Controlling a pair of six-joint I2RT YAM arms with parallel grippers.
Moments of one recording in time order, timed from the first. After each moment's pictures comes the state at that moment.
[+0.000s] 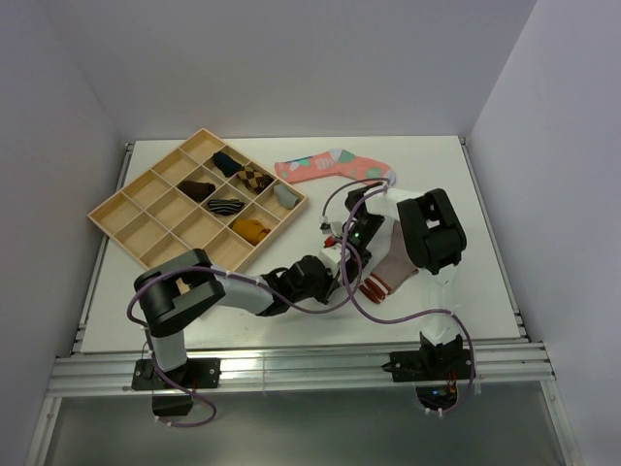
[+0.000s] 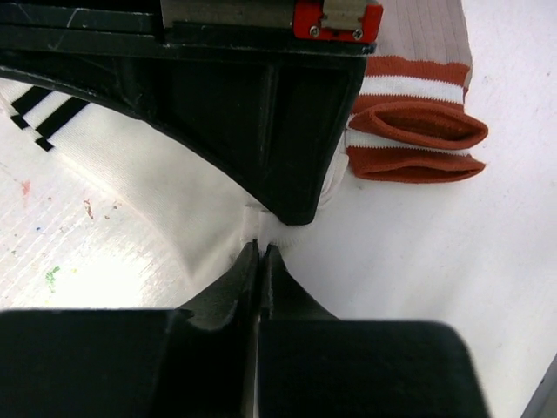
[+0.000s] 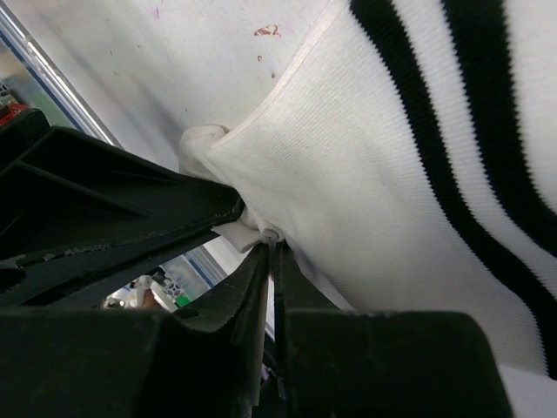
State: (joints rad) left arm -1.09 1.82 0.76 0.52 -0.09 -0.27; right arm 0.37 2.13 1.38 -1.13 -0.67 -0.41
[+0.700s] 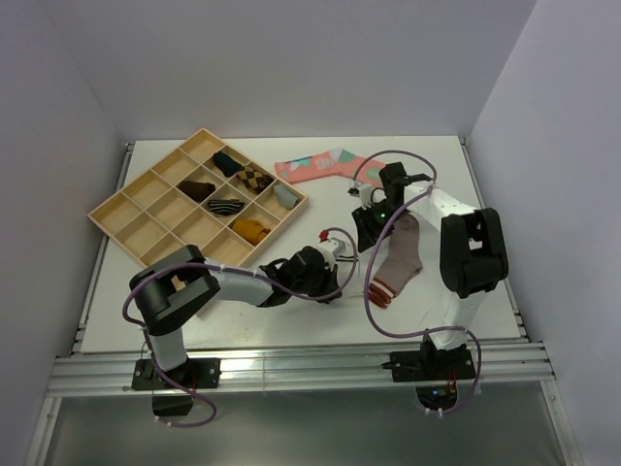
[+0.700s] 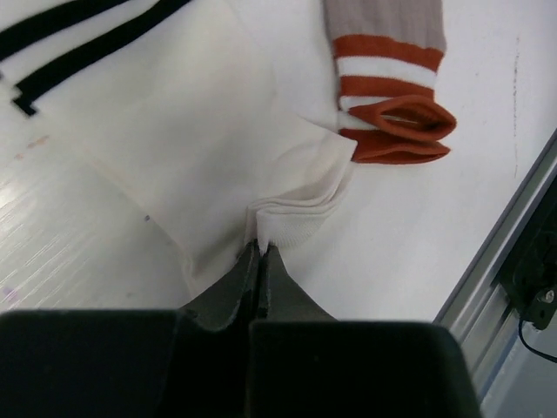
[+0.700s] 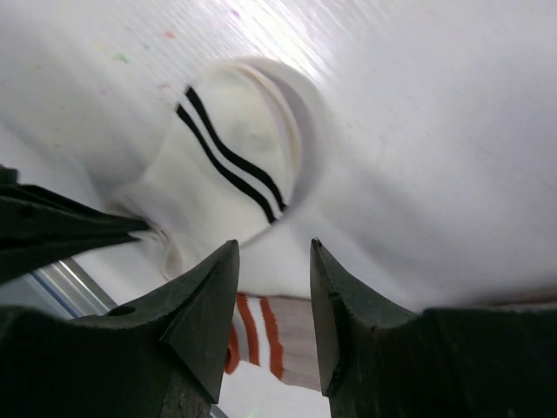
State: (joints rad) left arm -1.04 1.81 0.82 0.37 0.10 -0.52; right arm 0.22 1.82 1.27 -0.83 -0.54 -0.38
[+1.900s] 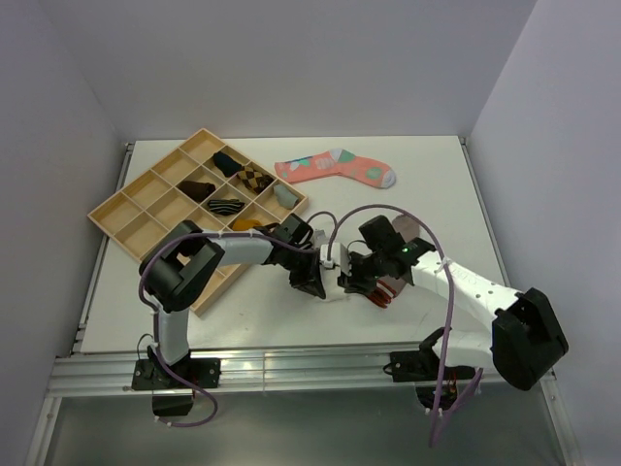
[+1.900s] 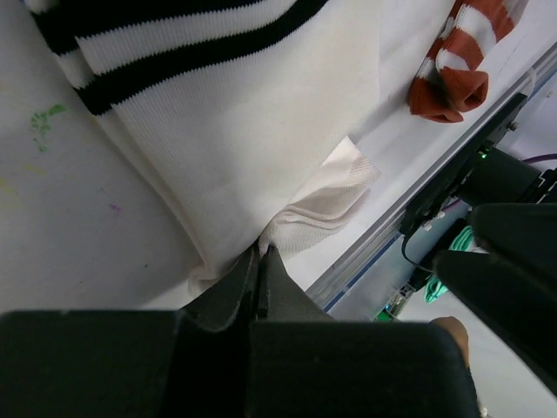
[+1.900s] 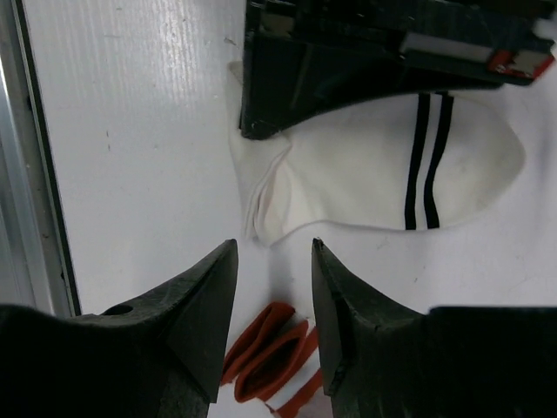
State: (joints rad) left arm -0.78 1.94 1.08 -0.24 0.61 -0.72; right arm 0.57 1.21 0.73 -0.56 -0.52 -0.78
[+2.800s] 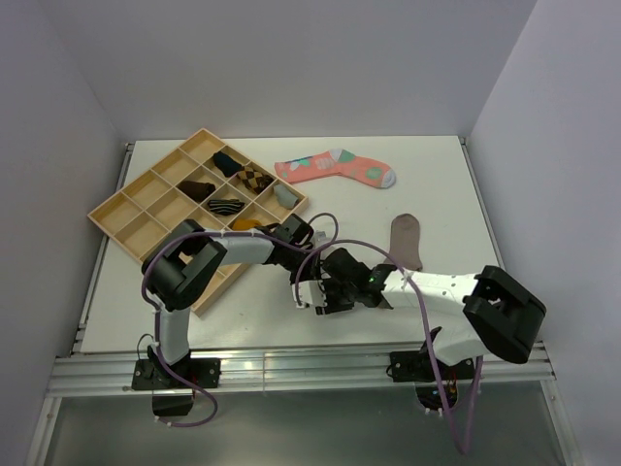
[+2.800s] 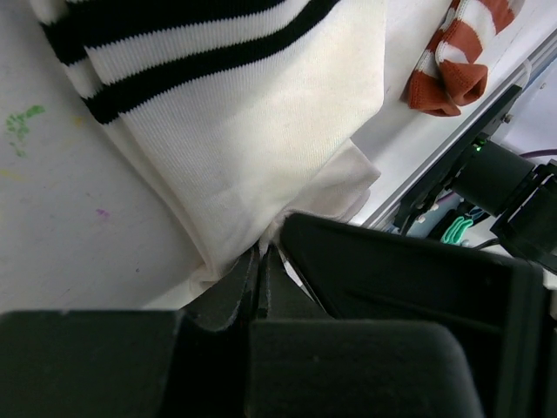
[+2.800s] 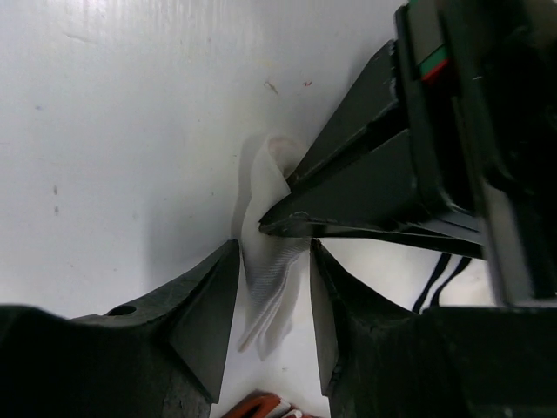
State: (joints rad) left arm -0.78 1.96 1.09 -0.25 0.64 -0.73; right arm 0.92 1.37 0.61 -0.24 -0.18 -0.82
